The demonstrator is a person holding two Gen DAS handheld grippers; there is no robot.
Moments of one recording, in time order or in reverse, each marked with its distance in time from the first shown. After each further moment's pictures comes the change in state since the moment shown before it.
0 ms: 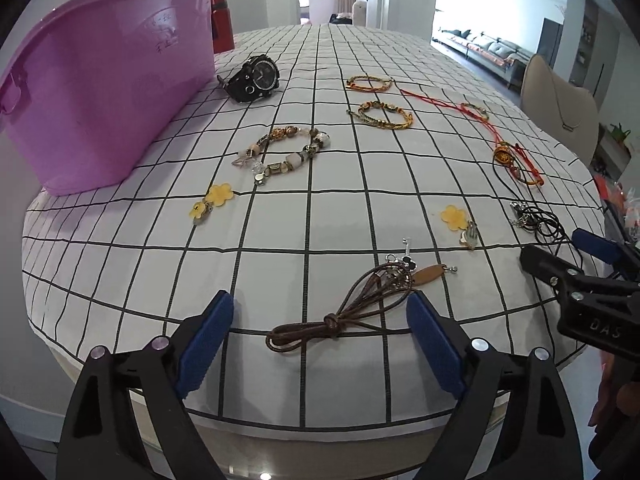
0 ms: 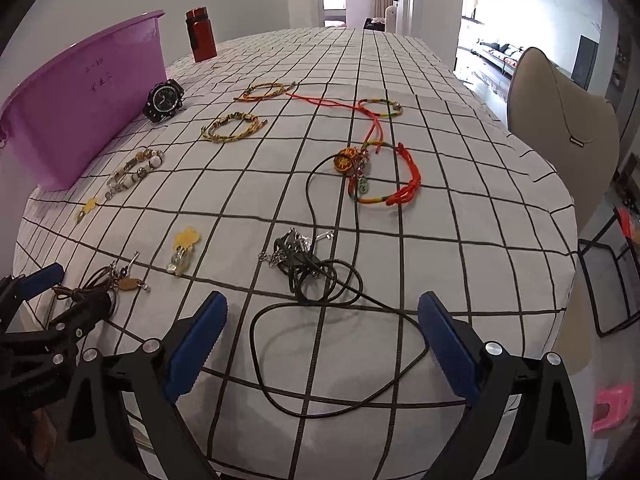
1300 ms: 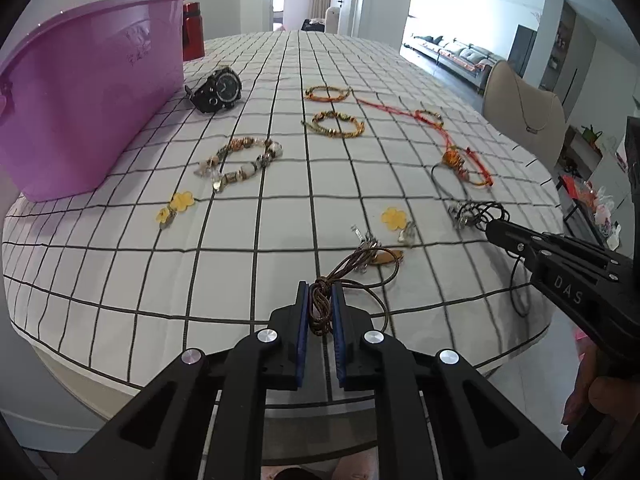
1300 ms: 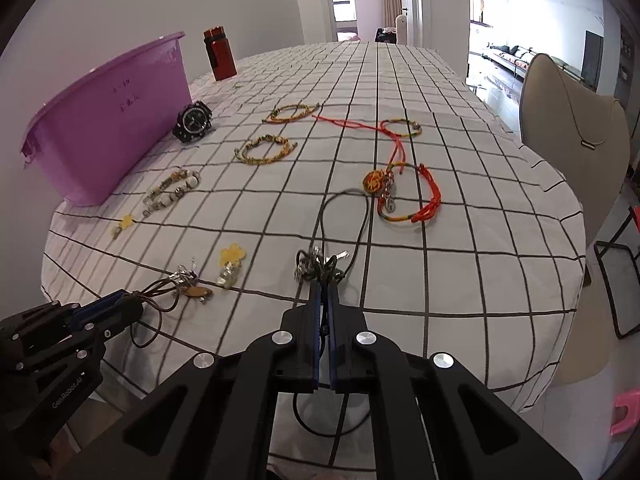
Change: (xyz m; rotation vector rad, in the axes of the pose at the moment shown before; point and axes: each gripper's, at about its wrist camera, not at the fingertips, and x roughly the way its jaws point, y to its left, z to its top) left arm -0.024 -0.016 0.000 0.009 -0.021 -0.128; right arm -0.025 0.007 0.003 0.024 -0.054 0.098
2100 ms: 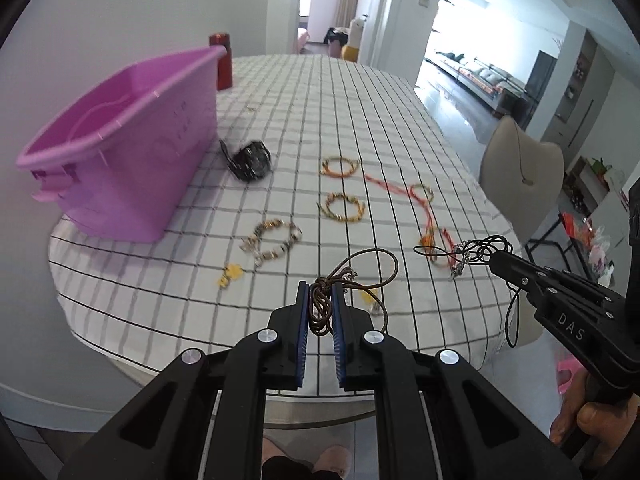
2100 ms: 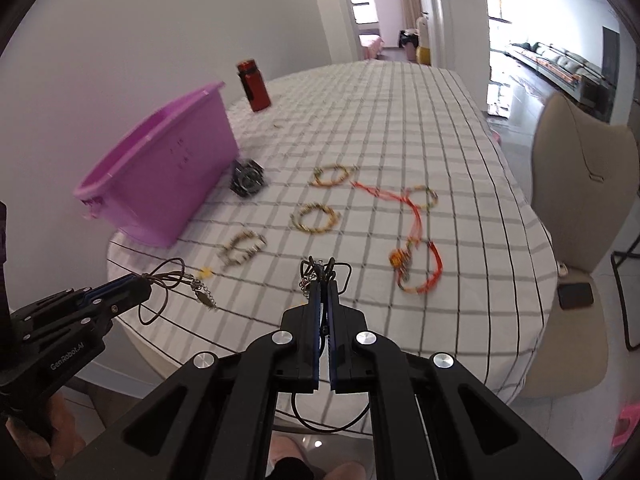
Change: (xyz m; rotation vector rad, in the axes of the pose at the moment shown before) left arm -0.108 0.003 0.082 -0.095 -0.010 0.040; right arm -0.096 0.015 0.081 -0.006 0.003 0.132
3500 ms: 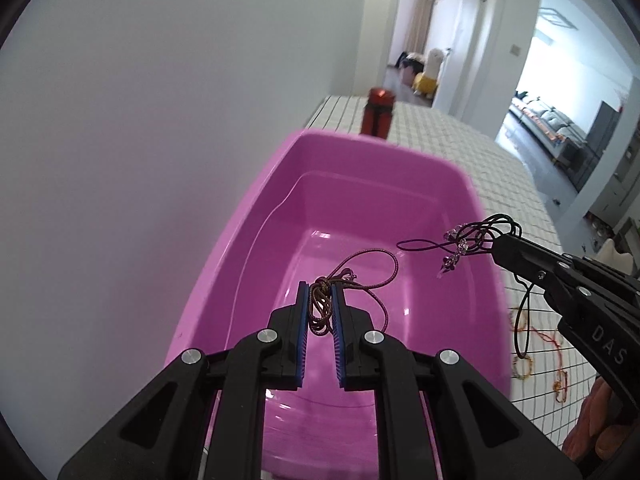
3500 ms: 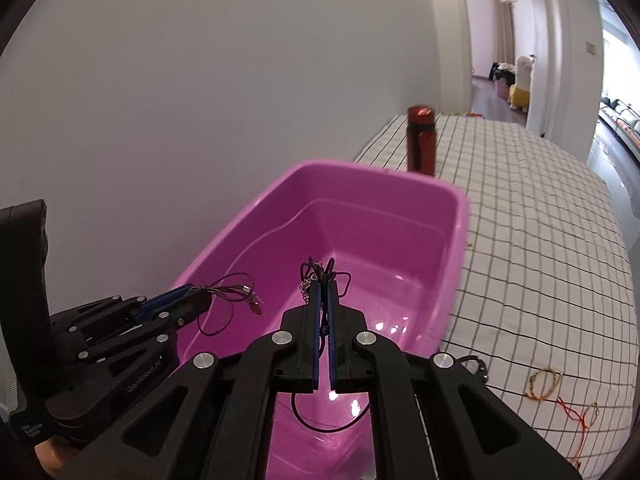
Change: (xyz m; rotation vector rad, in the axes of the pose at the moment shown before) left arm 0.037 0.310 0.204 -0.146 -0.031 0.161; right arm 0.186 0.300 0.244 -0.218 0.023 0.164
